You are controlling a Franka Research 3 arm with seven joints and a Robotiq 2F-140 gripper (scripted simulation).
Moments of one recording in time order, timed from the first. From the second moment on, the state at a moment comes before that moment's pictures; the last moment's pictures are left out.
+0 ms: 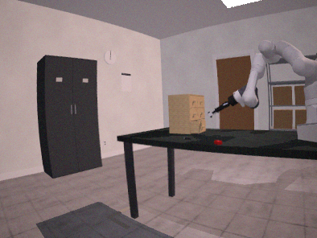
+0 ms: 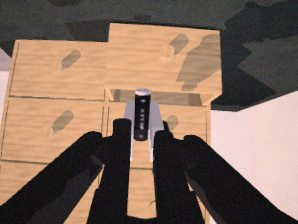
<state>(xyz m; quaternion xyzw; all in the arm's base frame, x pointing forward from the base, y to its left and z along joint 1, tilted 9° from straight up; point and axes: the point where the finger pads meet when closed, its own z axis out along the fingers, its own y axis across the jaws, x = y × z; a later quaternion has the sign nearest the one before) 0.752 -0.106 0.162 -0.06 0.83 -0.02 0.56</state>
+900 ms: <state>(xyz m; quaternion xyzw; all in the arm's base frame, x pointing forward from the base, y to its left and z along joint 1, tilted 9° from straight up) 0.833 -0.097 0.171 -0.06 0.83 -0.02 0.56</state>
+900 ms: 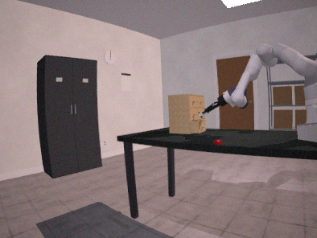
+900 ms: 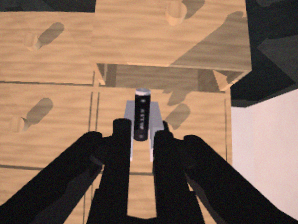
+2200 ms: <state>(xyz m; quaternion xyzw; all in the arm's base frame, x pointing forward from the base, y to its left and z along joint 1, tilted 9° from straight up) 0.844 -0.096 0.168 -0.06 0.83 -0.02 0.55</state>
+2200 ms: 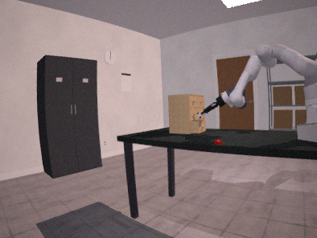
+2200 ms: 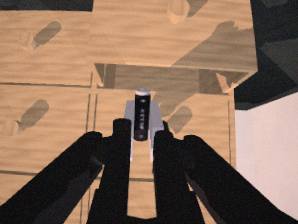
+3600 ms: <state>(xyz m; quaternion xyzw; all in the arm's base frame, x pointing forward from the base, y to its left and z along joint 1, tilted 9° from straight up) 0.846 -0.100 0.147 -0.06 0.83 -0.02 0.55</state>
